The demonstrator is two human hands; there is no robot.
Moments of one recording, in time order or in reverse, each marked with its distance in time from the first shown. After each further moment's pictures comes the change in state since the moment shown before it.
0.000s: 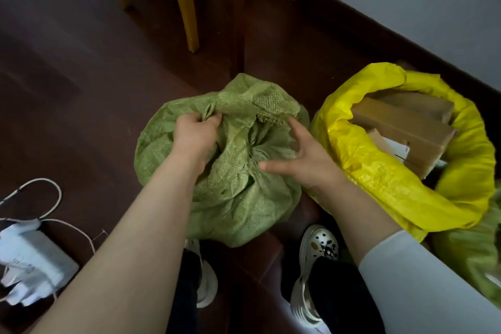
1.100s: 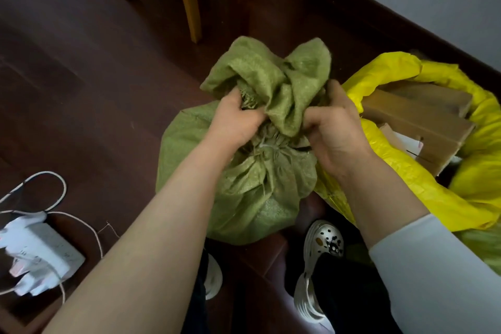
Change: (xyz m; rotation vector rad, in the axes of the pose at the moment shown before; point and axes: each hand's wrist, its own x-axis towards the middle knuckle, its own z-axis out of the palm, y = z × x) left_hand -0.011 0.011 0.035 0.072 -0.289 0.254; right_hand 0.015 -0.037 -0.008 0.738 0.197 -0.028
